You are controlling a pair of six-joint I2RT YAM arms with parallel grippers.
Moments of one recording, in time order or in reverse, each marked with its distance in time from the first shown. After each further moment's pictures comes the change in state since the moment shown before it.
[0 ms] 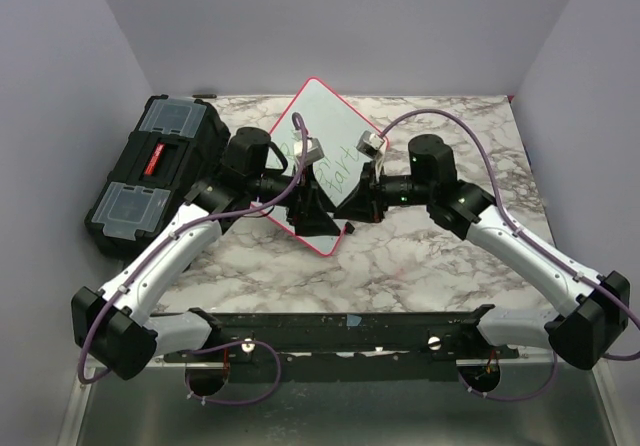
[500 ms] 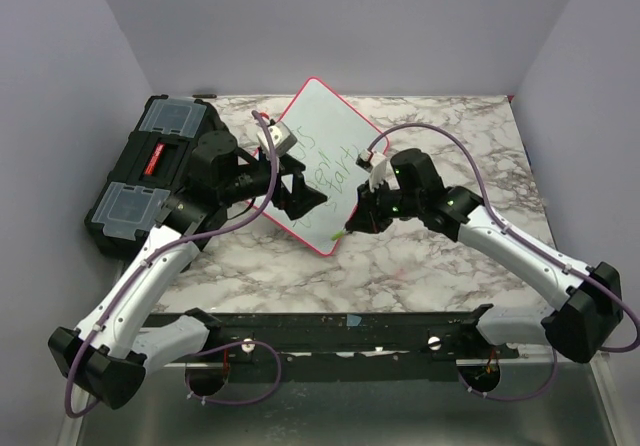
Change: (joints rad) left arm 0.050 -0.159 -0.014 0.087 -0.423 0.076; right arm 0.028 0.025 -0.058 -0.204 0.294 0.050
